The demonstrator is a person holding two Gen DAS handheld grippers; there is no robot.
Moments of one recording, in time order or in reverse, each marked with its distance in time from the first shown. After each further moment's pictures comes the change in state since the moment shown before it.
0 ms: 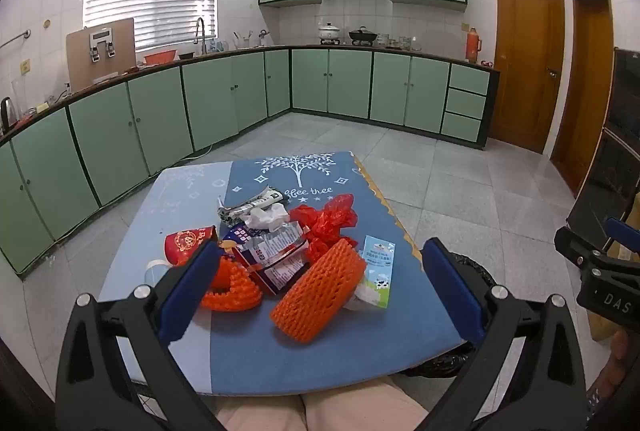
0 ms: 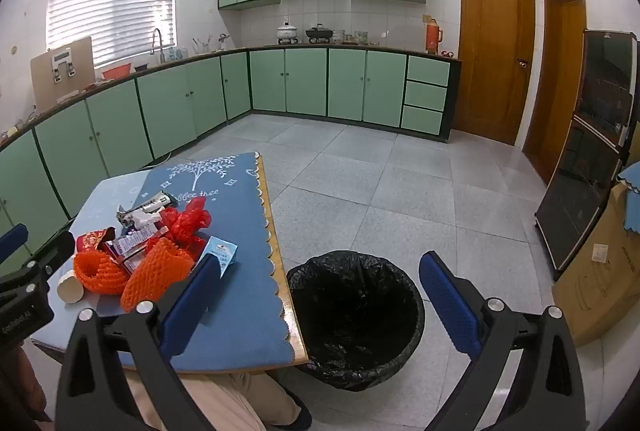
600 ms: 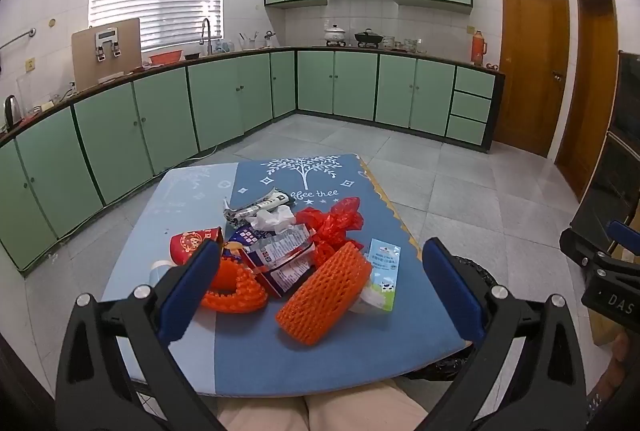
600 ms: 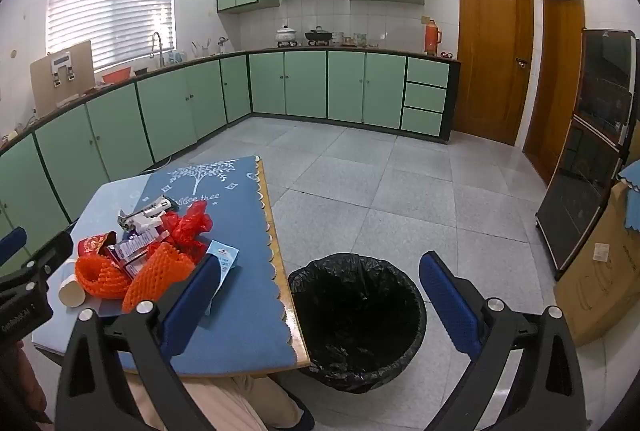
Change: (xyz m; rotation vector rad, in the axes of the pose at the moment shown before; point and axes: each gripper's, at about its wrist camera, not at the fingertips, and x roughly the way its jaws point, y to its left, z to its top) left arm -0.005 0.004 0.003 -0.008 -0.008 0.006; right arm -0.001 -0.003 0.001 0.002 -0.004 0.005
